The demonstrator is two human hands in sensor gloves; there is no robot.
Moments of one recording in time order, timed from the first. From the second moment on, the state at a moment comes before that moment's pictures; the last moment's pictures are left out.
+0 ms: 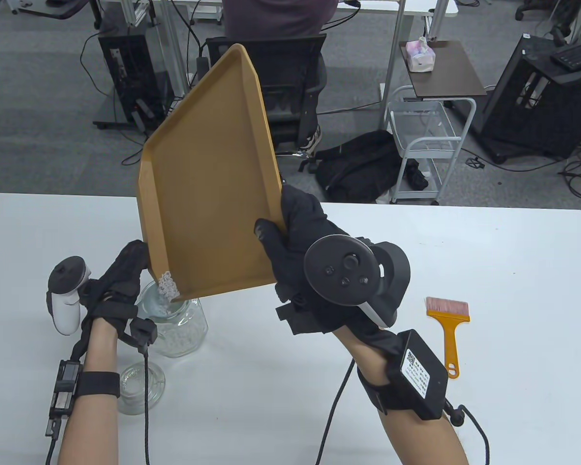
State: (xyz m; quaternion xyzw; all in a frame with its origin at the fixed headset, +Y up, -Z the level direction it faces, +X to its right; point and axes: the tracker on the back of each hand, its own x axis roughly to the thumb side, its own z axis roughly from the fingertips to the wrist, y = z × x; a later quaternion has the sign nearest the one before) left_hand -0.359 -0.672 -0.404 -0.07 0.01 0.64 0.77; right_hand 0.027 -0.413 -0.287 0.17 -0.32 0.88 0.31
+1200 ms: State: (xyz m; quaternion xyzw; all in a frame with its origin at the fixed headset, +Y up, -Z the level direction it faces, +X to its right) left_hand -0.366 -0.670 -0.398 -0.04 0.01 0.65 0.76; right_hand 0.007 -0.410 -0.244 0.26 -0.36 0.86 0.26
